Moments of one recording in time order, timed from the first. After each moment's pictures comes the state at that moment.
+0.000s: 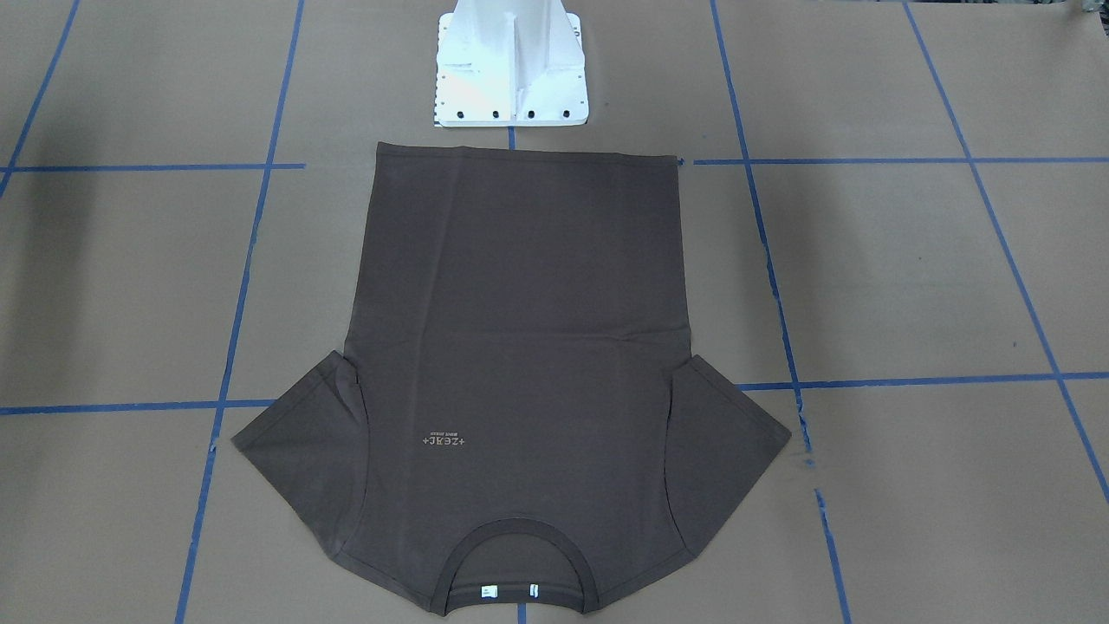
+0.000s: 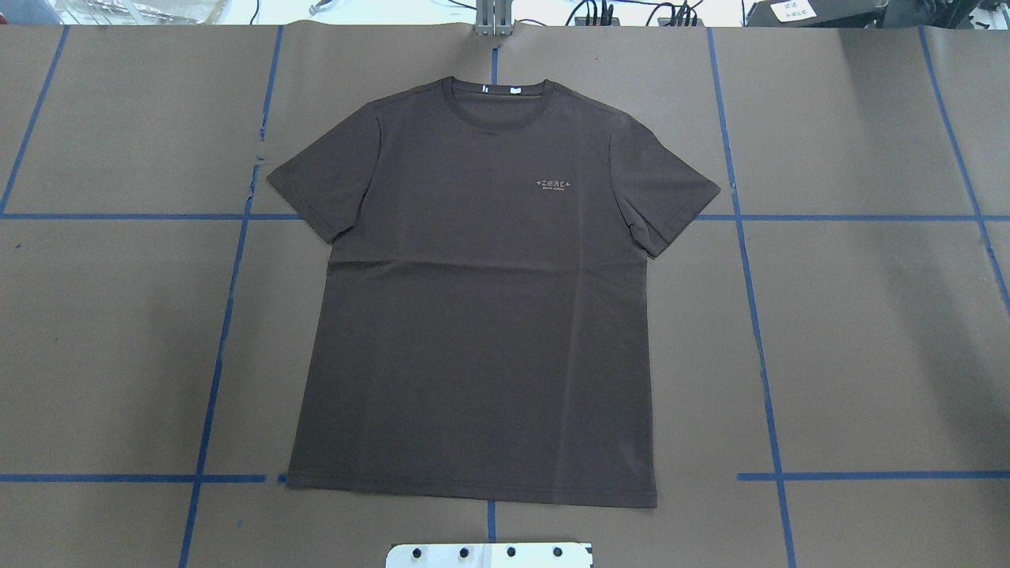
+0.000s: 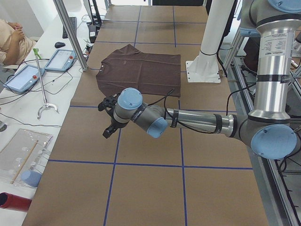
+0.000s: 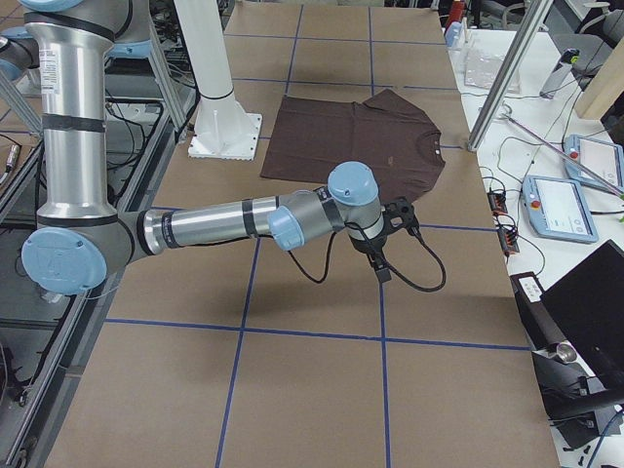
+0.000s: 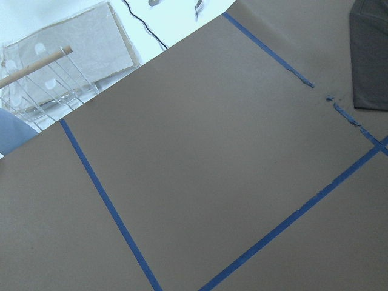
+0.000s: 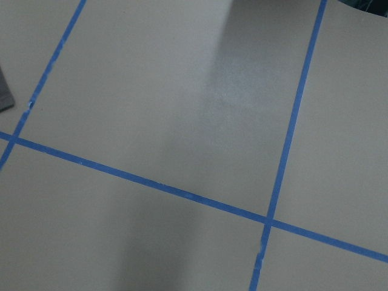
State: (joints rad) left arm -1.52 -1.59 -1.63 -2.26 -2.37 0.07; right arm 1.50 -1.59 1.78 -1.24 2.35 0.10
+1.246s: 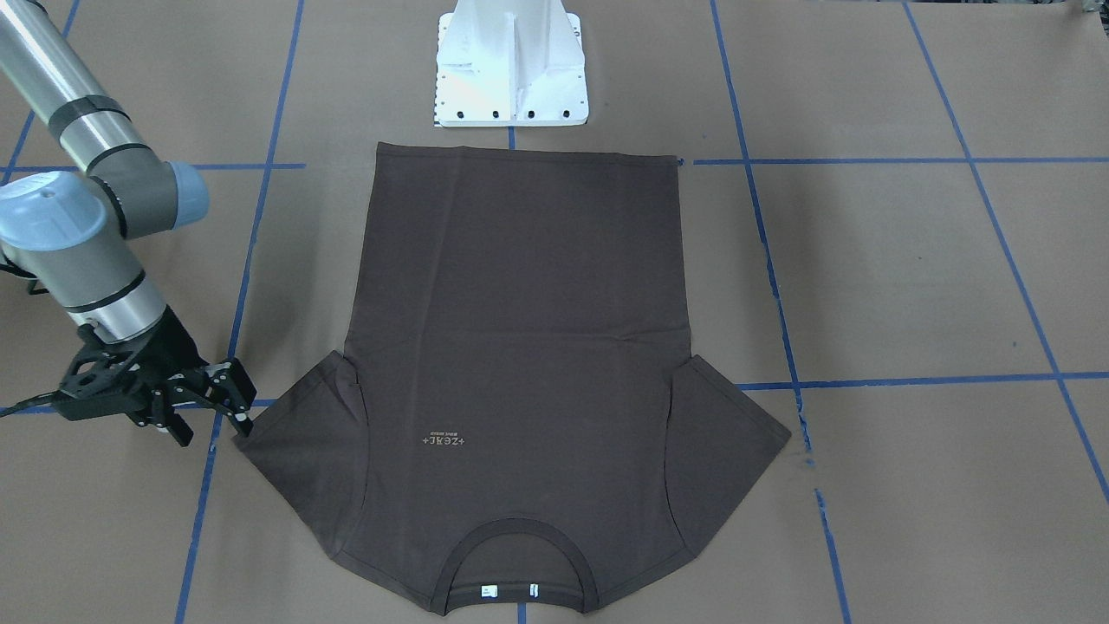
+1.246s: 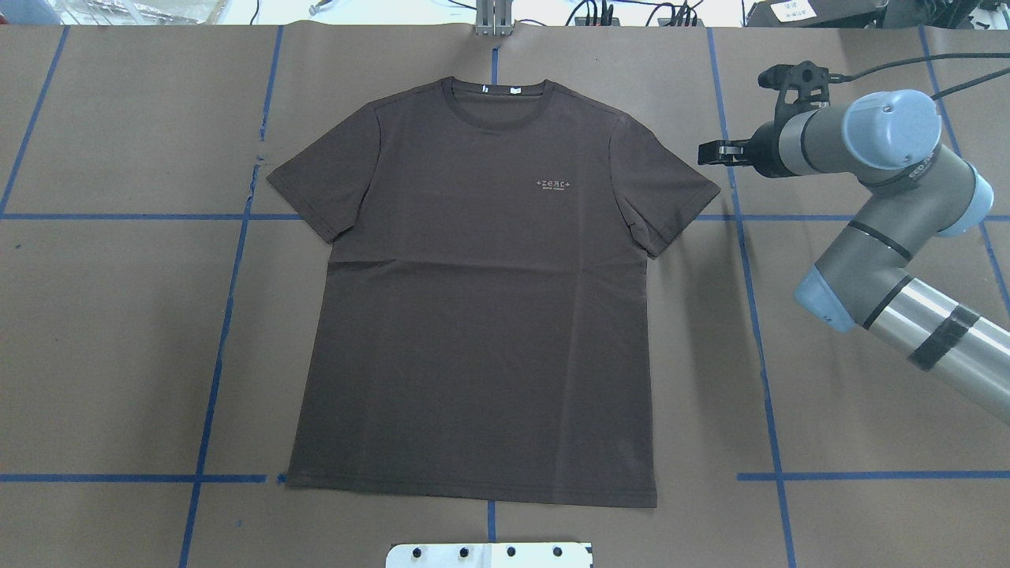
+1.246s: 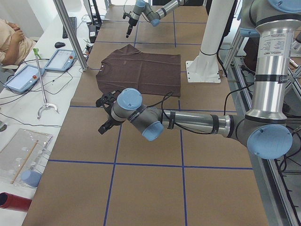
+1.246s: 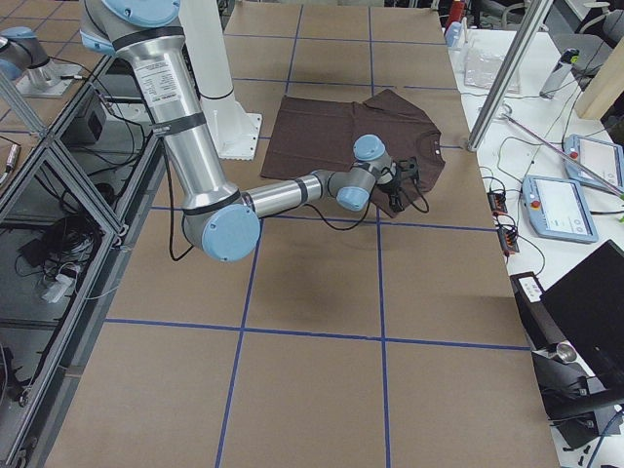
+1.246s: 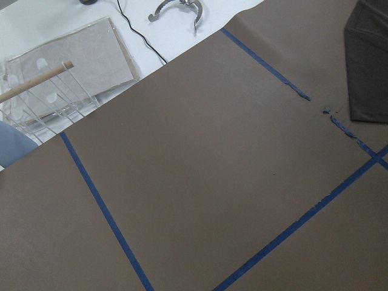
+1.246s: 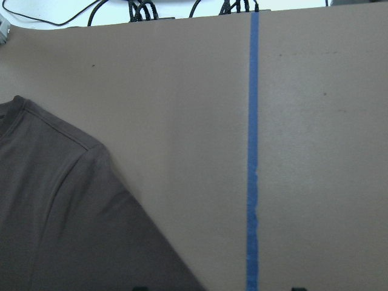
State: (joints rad) left arm -1.52 -1.59 -1.63 -2.28 -2.37 0.05; right arm 0.87 -1.19 1.39 -0.75 1.82 1.03
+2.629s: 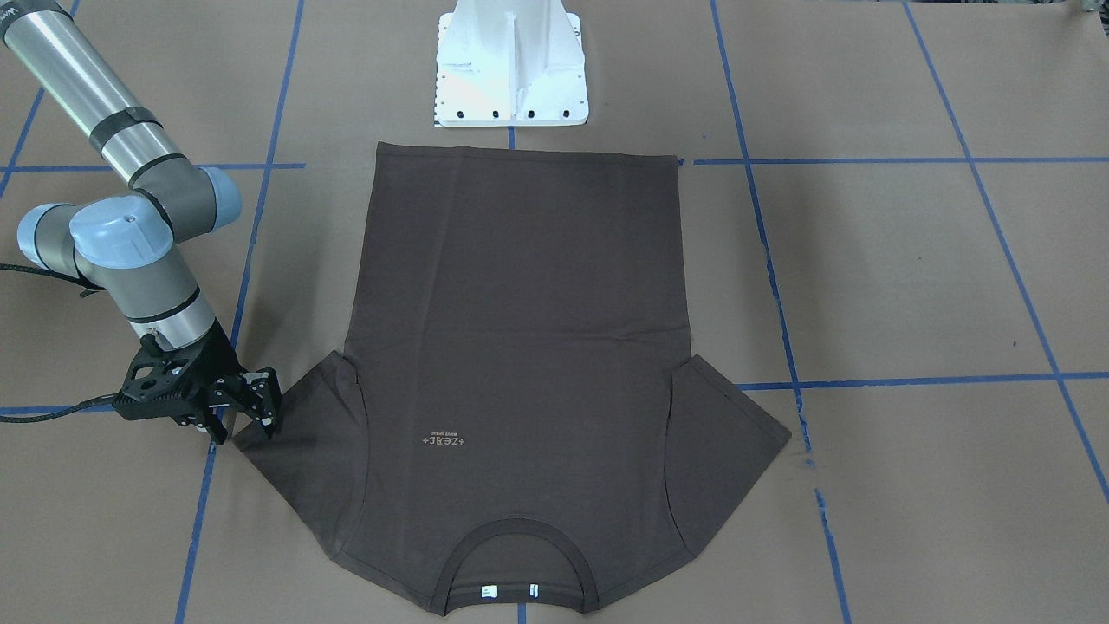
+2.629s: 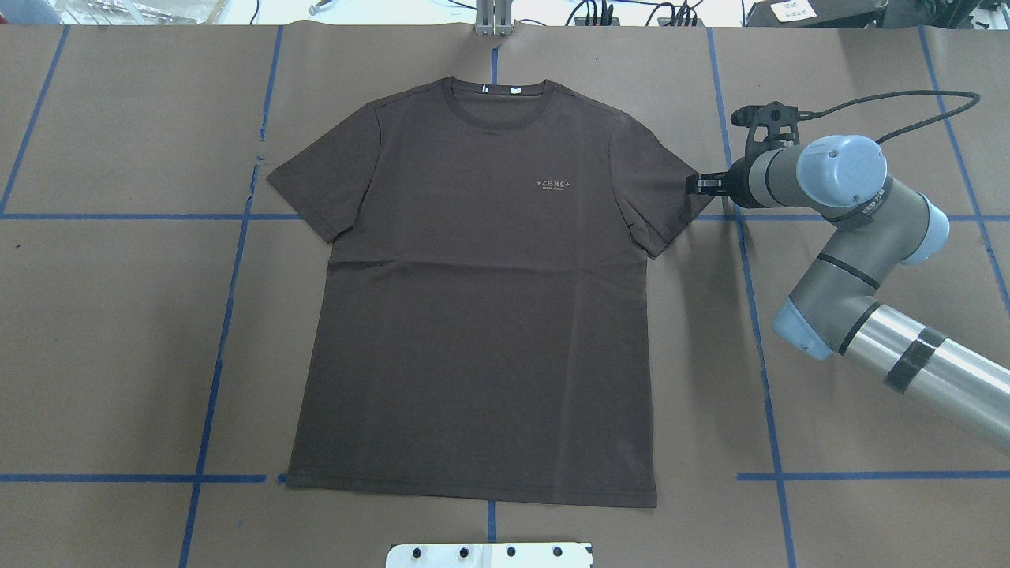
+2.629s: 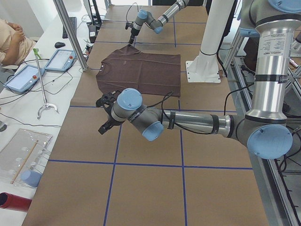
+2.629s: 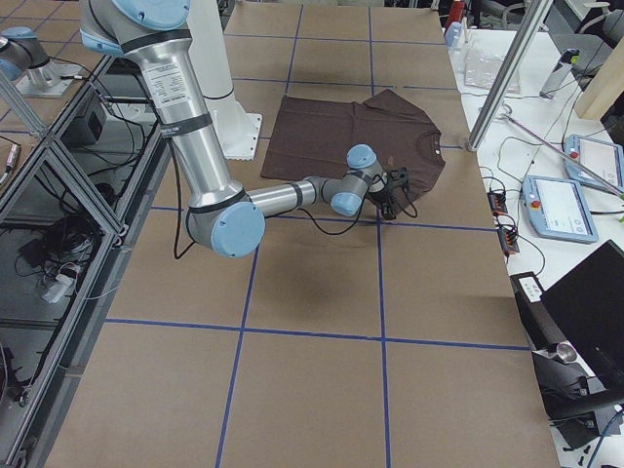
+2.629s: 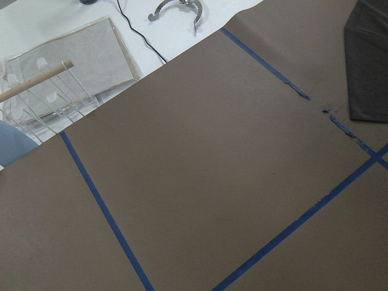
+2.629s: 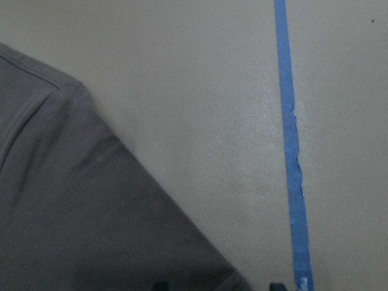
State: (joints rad) left arm -1.52 -1.58 -1.63 -2.28 -2.37 0.06; right arm 0.80 -1.19 1.33 -0.75 1.74 1.04
